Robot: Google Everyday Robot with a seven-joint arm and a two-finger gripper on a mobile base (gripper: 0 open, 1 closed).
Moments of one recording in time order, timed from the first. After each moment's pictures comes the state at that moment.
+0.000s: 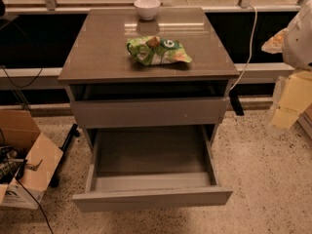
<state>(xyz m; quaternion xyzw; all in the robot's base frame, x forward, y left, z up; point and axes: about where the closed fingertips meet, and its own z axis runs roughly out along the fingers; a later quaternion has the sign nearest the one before) 0.438 -0.216 0.977 -0.60 0.78 -0.04 0.16</state>
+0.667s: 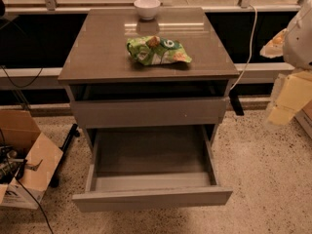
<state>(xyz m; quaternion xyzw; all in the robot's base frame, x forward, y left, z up) 0.438 -0.216 0.980 -0.60 0.78 -0.04 0.16</state>
